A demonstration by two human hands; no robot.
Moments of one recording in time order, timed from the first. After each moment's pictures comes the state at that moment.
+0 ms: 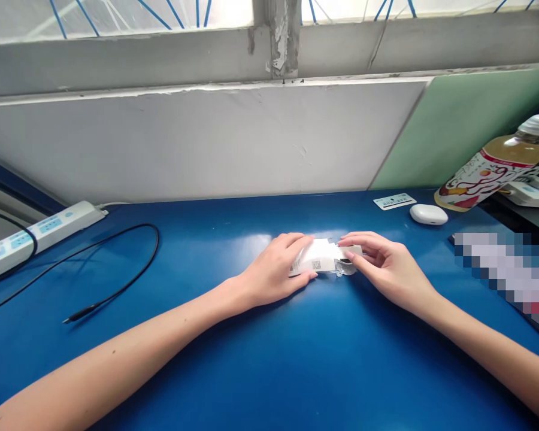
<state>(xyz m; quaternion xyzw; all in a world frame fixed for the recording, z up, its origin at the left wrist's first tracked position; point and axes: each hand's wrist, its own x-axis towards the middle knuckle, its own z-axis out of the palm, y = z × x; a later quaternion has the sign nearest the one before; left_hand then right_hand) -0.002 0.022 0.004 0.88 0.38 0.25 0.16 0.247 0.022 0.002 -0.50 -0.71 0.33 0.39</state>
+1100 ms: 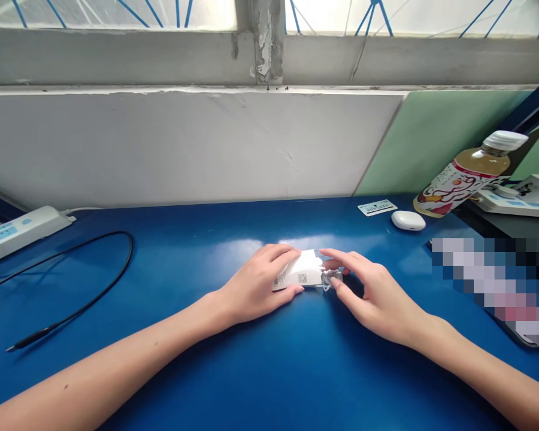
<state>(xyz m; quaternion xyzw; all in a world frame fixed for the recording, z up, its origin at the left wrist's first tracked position) -0.003 0.021 0.004 0.89 0.36 0.25 0.16 0.243 0.000 0.016 -0.47 -0.81 0.24 0.27</state>
